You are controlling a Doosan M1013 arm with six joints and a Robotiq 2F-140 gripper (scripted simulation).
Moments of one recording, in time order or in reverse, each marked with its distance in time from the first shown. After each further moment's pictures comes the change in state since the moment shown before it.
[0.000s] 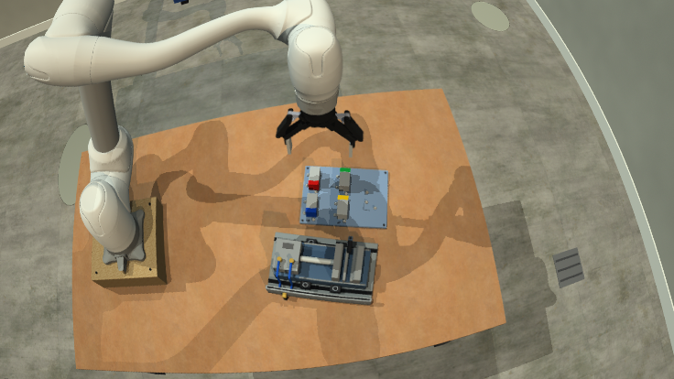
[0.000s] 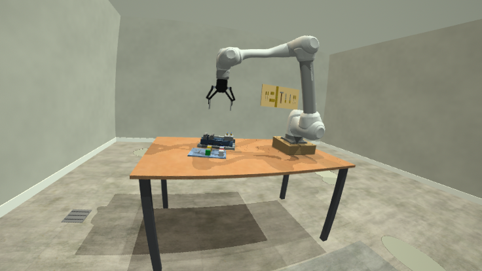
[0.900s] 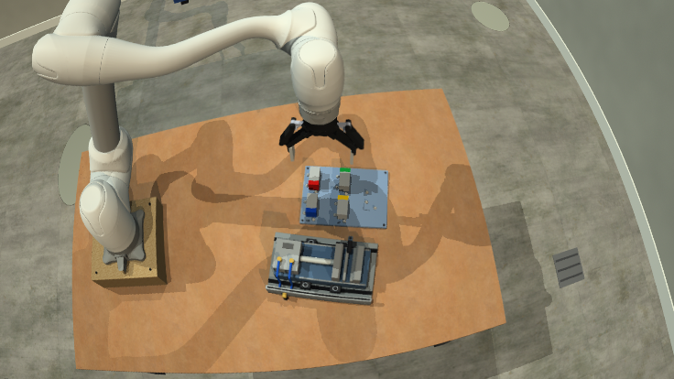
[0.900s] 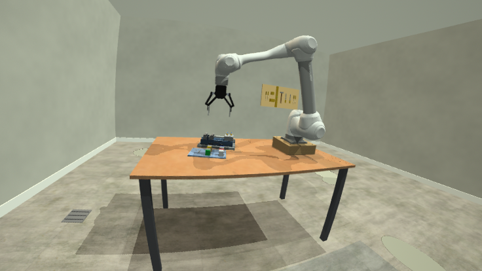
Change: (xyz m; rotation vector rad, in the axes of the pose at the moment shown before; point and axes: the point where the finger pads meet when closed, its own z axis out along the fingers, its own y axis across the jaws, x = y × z) arm 0.004 0.003 0.043 0.000 0.000 0.000
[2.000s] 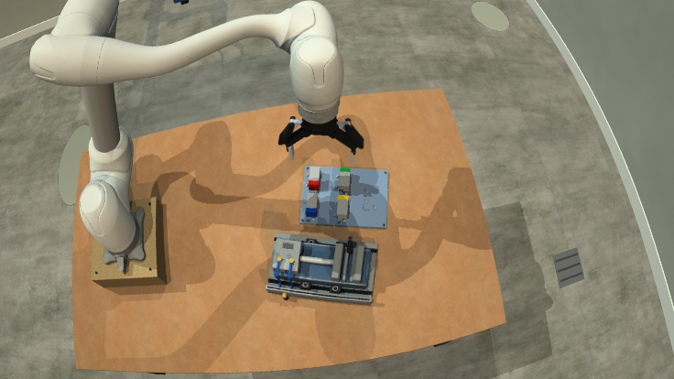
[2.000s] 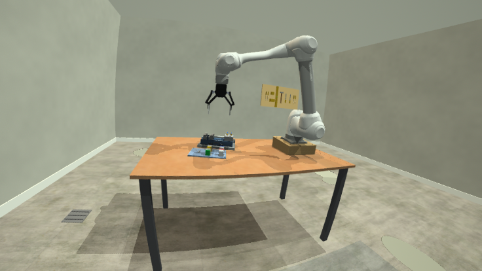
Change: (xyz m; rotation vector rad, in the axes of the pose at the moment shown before) arm -0.004 -0.001 -0.010 0.000 0.000 0.000
